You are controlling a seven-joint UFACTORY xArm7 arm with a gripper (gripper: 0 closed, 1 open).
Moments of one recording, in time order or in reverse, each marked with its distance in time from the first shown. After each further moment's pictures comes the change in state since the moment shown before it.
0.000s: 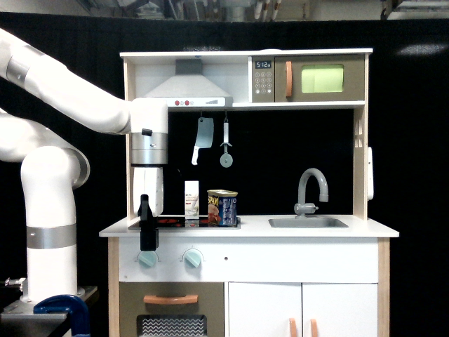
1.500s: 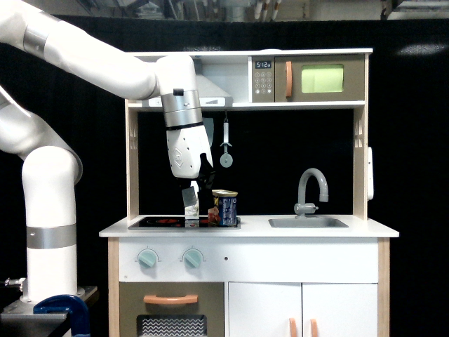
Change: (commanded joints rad) arm 0.236 0.245 -0.278 0.345 -0.052 -0.052 -0.698
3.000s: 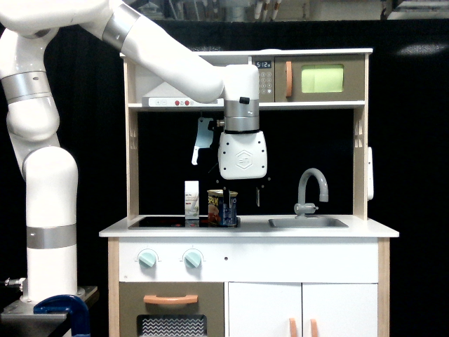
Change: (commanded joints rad) arm 0.341 0.475 -0.146 0.329 0.093 -0.091 -0.888
